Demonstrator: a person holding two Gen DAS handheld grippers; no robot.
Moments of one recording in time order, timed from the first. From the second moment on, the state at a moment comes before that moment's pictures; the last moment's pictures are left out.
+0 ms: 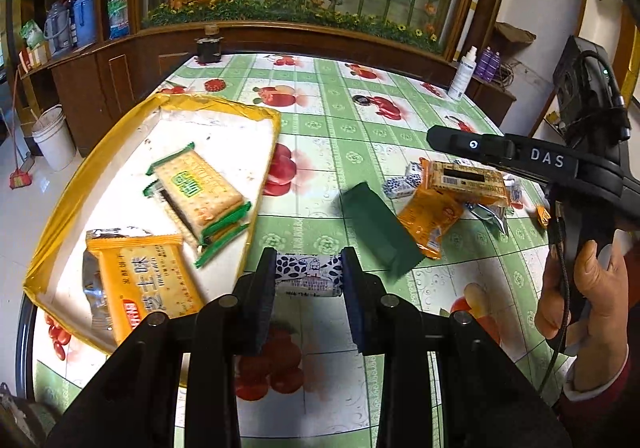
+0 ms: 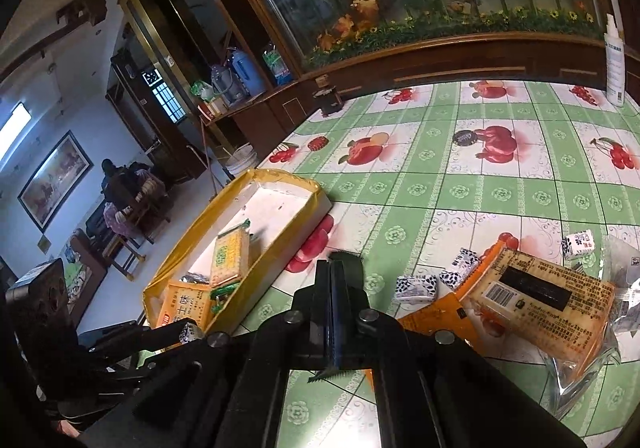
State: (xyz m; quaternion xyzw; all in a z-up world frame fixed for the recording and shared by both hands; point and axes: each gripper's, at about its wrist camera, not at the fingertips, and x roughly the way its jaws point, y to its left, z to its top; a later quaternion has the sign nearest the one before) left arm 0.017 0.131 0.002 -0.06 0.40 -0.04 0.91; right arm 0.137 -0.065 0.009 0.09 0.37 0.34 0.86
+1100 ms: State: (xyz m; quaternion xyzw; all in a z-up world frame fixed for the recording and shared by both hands) left arm 0.003 0.184 0.004 -0.11 0.39 0.01 0.91; right arm 0.115 0.003 -0.033 -0.02 0.42 0.38 0.83
